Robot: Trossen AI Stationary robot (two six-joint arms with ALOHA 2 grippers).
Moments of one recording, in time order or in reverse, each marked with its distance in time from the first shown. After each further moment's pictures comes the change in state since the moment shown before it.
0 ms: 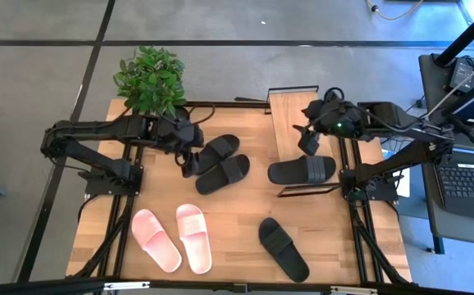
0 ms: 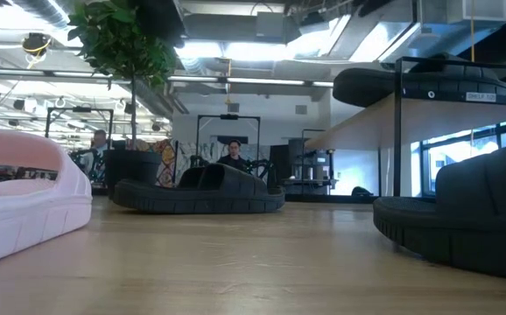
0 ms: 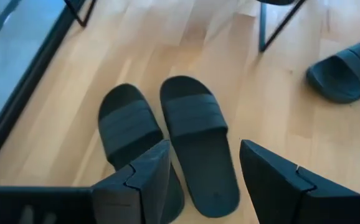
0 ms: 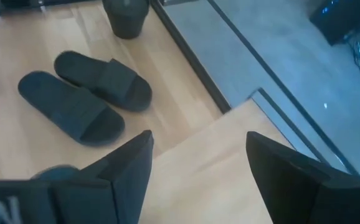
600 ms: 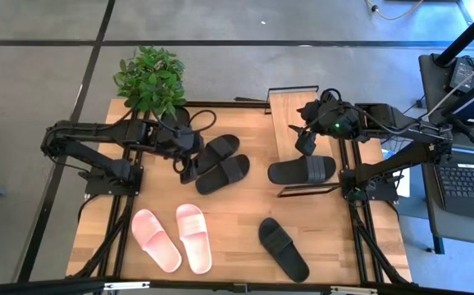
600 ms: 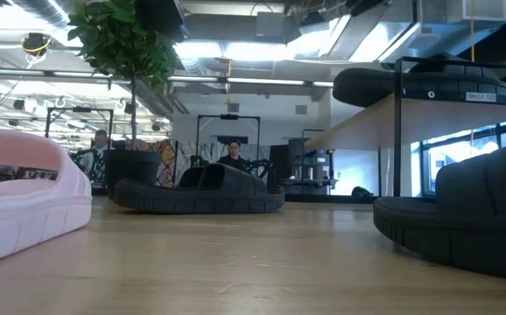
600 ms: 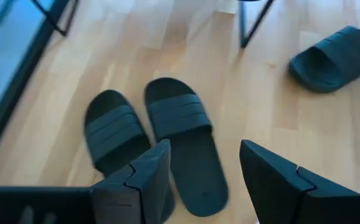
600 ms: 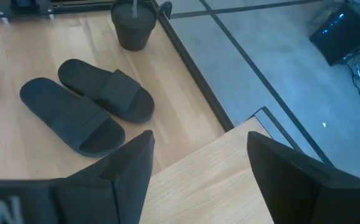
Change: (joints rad) left arm -0.060 0.003 0.000 0.010 -0.019 0.020; right arm 0.000 0.000 -0.030 0.075 0.000 -0.072
